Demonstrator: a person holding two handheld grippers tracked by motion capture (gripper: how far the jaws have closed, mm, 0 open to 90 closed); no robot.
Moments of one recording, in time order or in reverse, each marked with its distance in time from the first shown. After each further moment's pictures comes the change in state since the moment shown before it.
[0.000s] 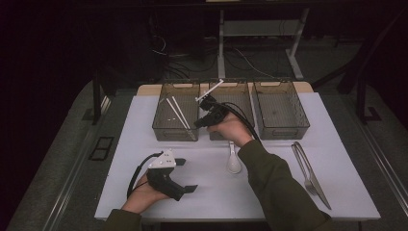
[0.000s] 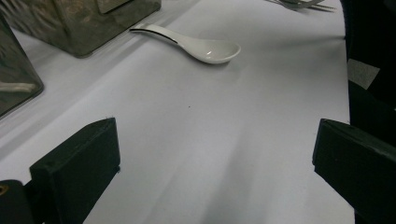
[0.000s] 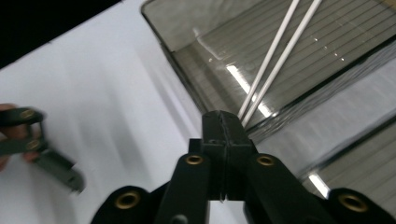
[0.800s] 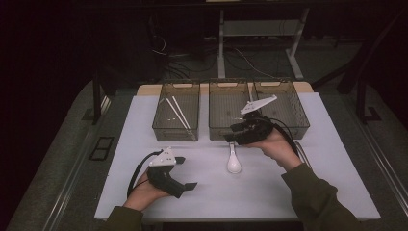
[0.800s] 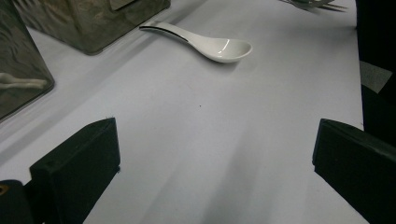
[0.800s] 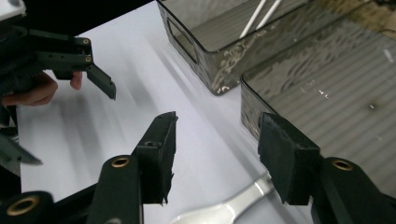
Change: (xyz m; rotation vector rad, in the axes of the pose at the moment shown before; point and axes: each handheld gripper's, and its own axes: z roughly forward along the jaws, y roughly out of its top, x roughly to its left) left arm 0.006 0.000 0.002 0.023 0.022 0.001; right arm -0.008 -0.098 -0.082 -0.181 -0.015 -0.016
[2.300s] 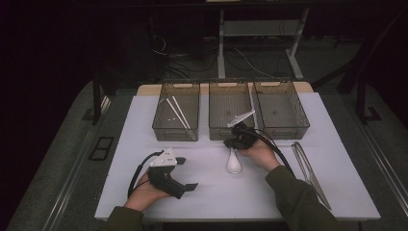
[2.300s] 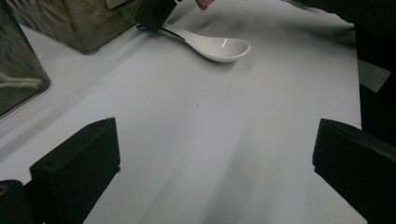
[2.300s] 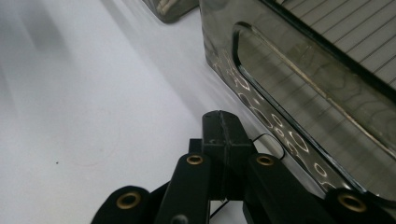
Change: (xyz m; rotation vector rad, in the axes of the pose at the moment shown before) left arm -0.002 0.000 0.001 -0.001 -0.010 -0.002; right arm -0.025 -0.035 0.080 0.180 -0.103 0.021
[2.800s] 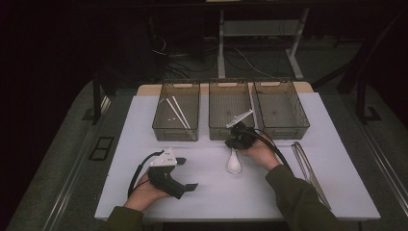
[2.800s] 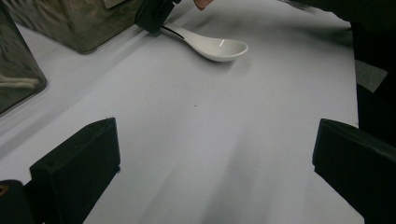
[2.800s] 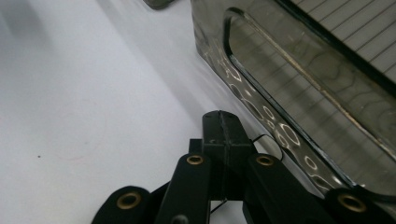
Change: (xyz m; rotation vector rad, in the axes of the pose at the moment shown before) left arm 0.000 0.000 0.000 -0.001 -0.007 -0.002; right arm 0.000 0.002 0.002 0.045 -0.041 -0.019
